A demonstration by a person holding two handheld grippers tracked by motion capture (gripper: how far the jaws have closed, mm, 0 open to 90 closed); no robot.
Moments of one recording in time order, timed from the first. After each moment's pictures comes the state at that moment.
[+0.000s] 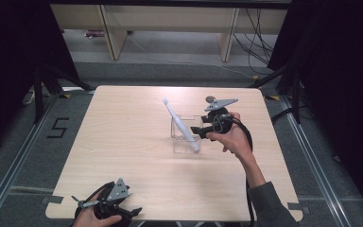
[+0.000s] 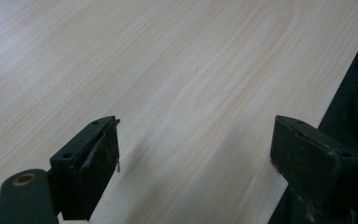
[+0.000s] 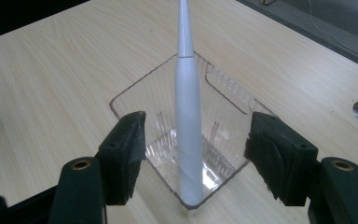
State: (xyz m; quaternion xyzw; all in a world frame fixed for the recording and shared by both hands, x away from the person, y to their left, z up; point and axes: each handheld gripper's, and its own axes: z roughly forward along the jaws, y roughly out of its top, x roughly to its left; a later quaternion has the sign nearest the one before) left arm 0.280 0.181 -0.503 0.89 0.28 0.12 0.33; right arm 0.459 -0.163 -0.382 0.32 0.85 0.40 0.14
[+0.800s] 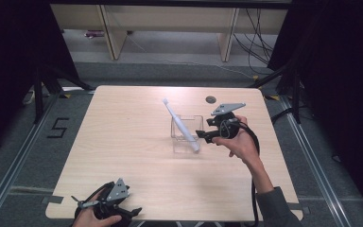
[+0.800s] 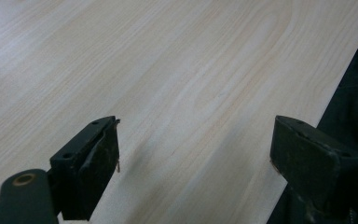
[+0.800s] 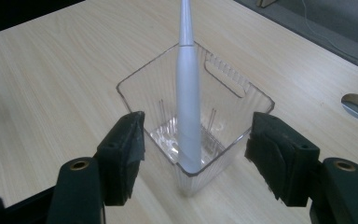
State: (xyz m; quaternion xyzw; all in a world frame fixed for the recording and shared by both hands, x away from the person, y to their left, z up) left arm 0.279 0.181 -0.502 0.89 0.28 0.12 0.33; right arm 0.442 -0.179 -0.378 0.32 0.85 0.40 0.14
